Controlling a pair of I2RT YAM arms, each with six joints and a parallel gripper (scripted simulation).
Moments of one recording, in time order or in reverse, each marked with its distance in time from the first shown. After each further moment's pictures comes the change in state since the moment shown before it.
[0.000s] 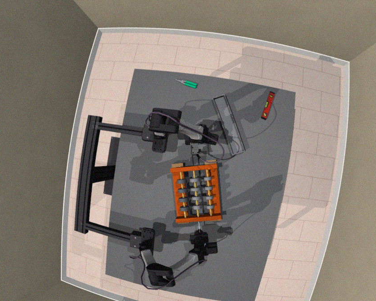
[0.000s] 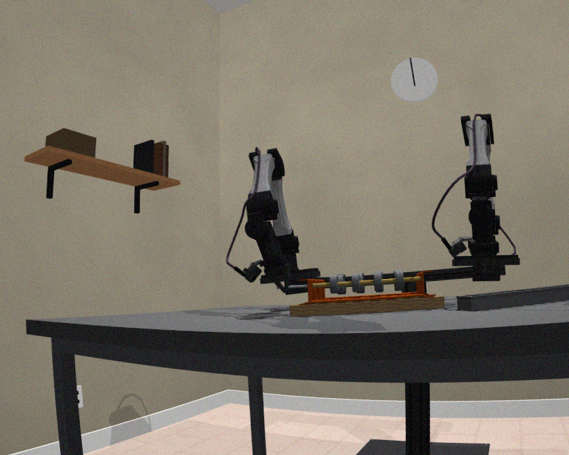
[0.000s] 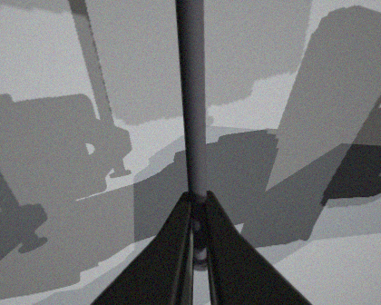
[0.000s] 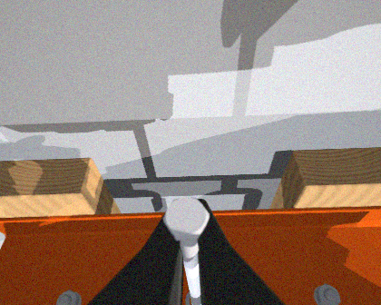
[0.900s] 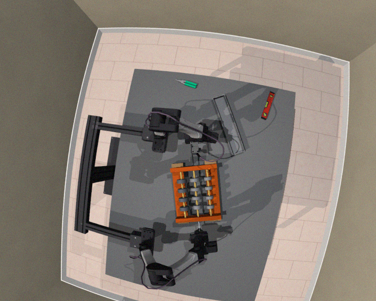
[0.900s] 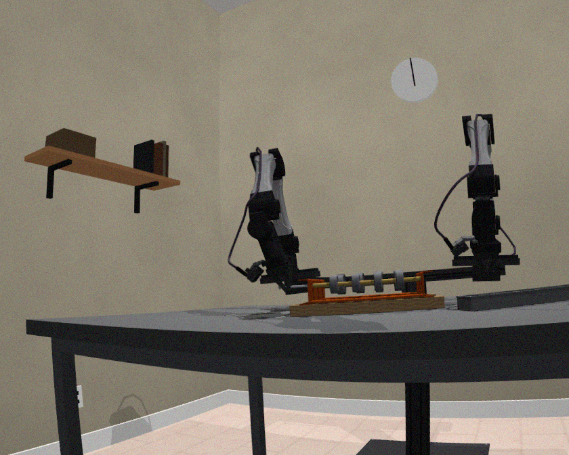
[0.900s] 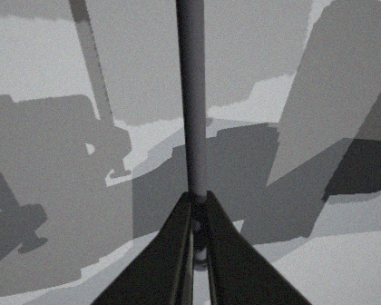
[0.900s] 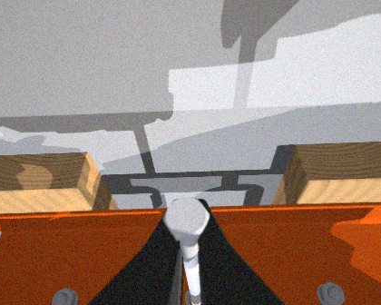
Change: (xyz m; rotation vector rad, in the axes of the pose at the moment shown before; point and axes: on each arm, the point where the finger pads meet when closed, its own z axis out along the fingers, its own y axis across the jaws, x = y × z) left arm 0.006 0.000 0.000 0.000 -0.002 -0.001; right arm 0.005 0.000 0.002 -0.001 0.001 0.000
